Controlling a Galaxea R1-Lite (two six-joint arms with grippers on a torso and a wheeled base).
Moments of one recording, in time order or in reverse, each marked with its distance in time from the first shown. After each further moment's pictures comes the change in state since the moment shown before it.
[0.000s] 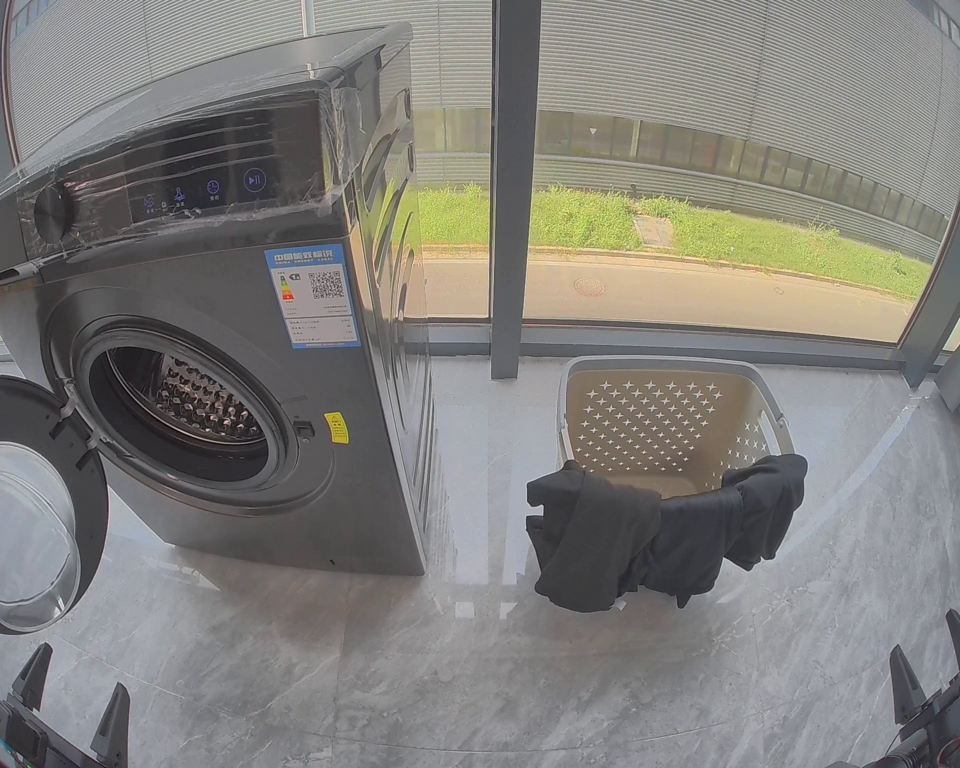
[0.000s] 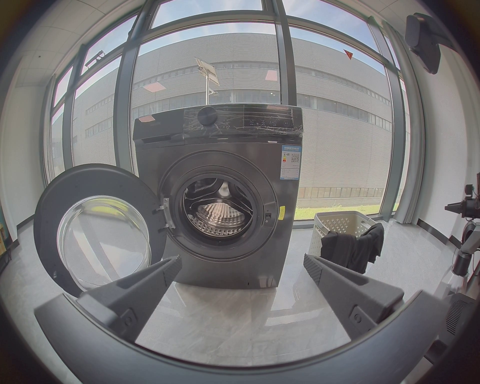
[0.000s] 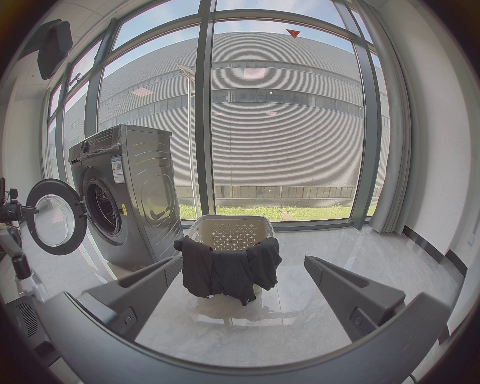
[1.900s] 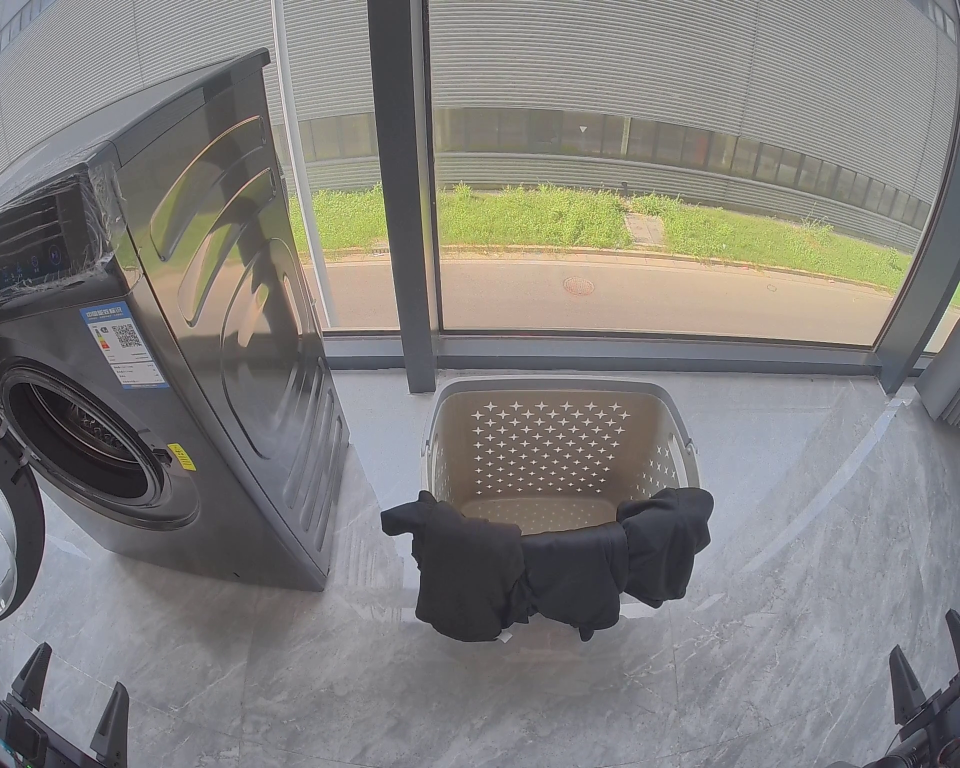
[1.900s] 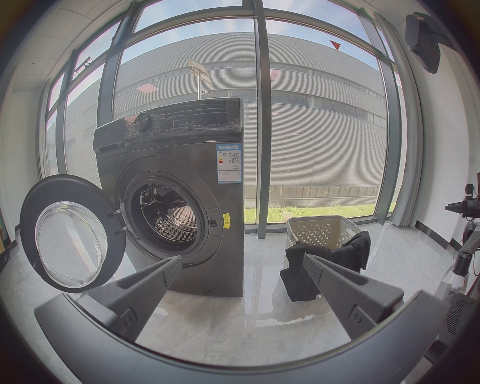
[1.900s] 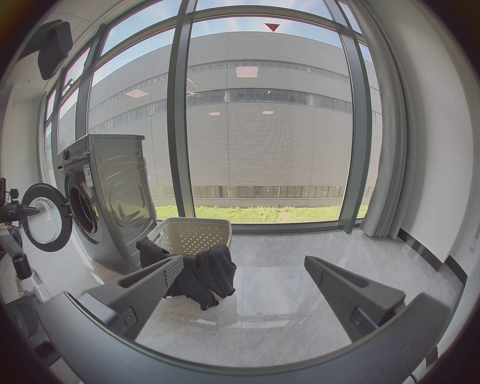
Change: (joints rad) left arm 0.002 0.000 0.000 0.000 0.001 0.001; right arm 0.000 0.001 0.000 0.000 0.000 0.000
